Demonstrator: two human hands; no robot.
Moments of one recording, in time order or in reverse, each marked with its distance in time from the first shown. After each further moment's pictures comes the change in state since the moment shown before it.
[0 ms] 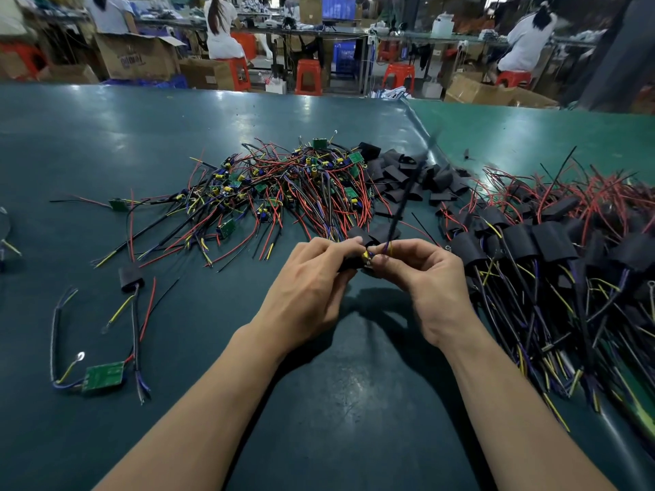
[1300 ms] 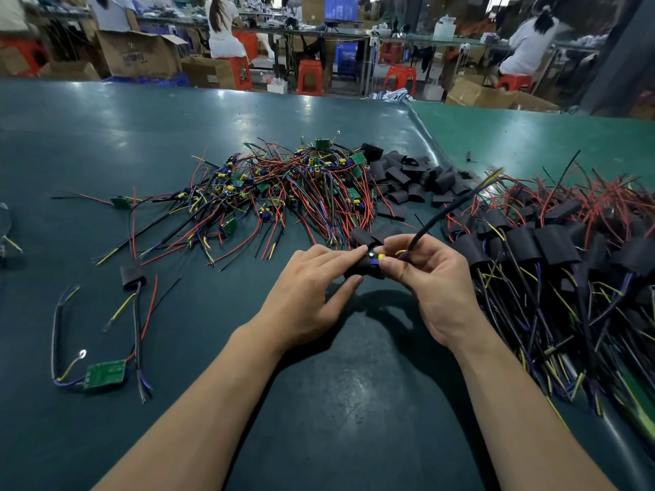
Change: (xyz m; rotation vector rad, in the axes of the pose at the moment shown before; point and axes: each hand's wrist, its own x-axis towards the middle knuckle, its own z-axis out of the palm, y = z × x) left_hand -0.002 -0.010 0.004 -0.046 -0.071 -0.076; right_hand 0.004 0.002 -0.009 -0.084 -0.076 -0.089
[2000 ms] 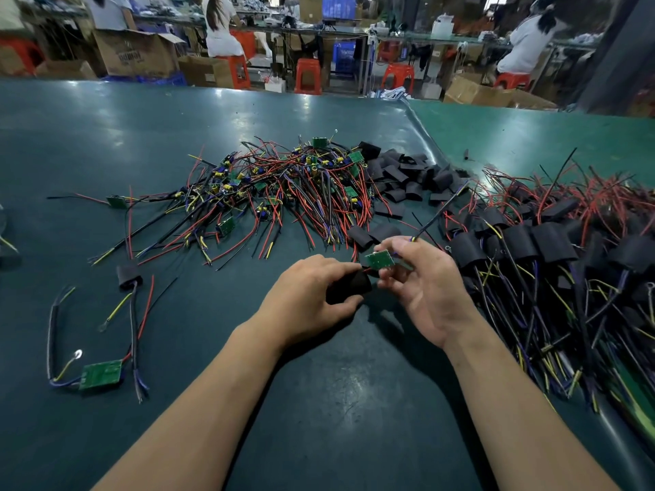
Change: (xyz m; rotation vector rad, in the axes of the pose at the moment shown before) left_hand 0.002 0.002 0.002 -0.036 -0.078 -0.096; right_hand -0.002 -0.010 0.010 0.280 0.020 0.282
